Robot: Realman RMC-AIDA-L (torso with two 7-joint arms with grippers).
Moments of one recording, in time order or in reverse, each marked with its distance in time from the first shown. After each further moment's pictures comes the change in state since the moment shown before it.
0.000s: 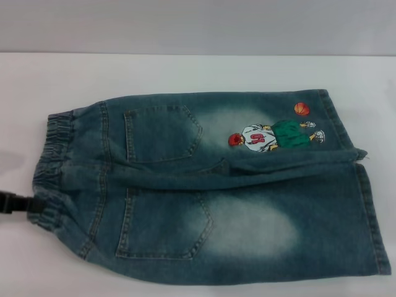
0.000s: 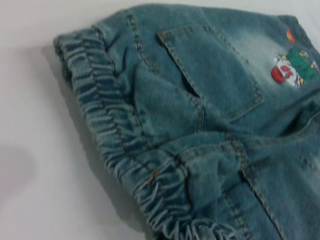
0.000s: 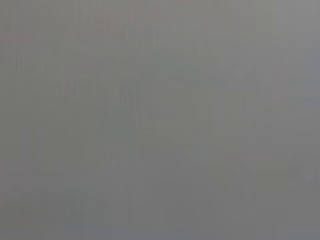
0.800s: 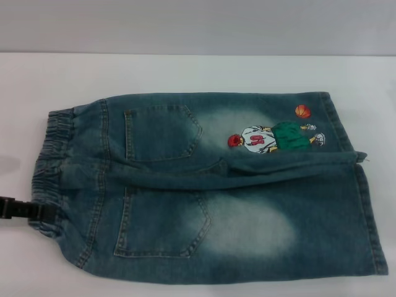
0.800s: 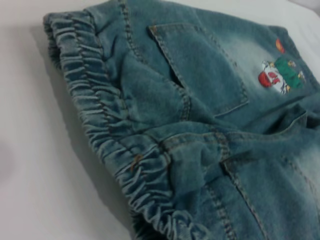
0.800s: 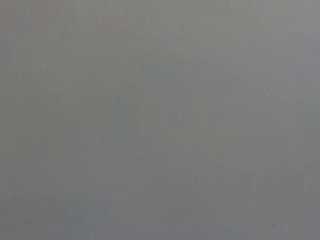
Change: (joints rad) left arm 0.014 0.019 0.010 -0.051 -0.046 0.018 -0.008; right arm -0.002 0.003 0.011 0.005 0.014 -0.023 -0.064
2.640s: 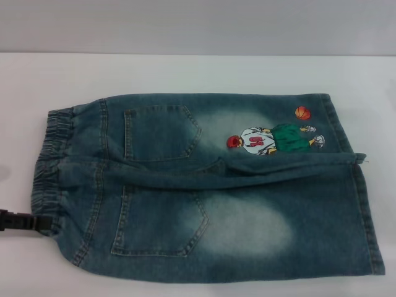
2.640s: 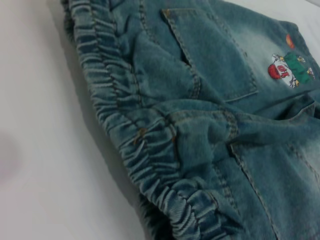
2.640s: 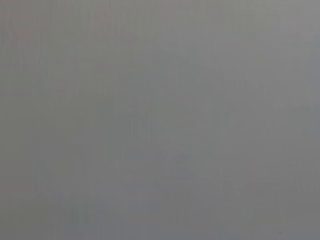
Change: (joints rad) left arm 0.040 0.004 0.005 -0.006 -0.012 -0.006 0.014; right arm 0.002 0.000 -0.004 -0.004 -0.002 -0.012 -0.001
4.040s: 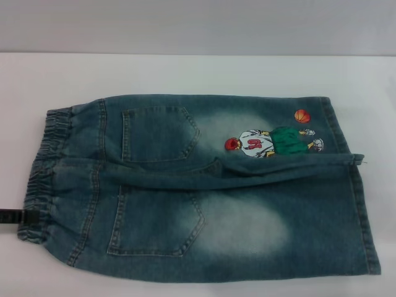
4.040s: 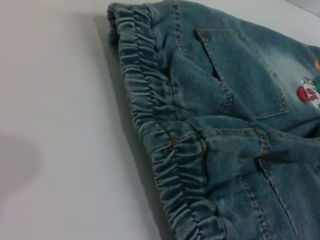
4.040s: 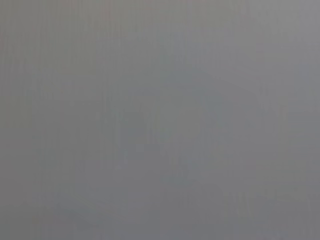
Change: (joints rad) left arm 0.030 0.021 0.006 -0.022 -0.039 -0.067 -0.011; right arm 0.007 -0.002 0.000 -0.004 0.005 0.000 0.000
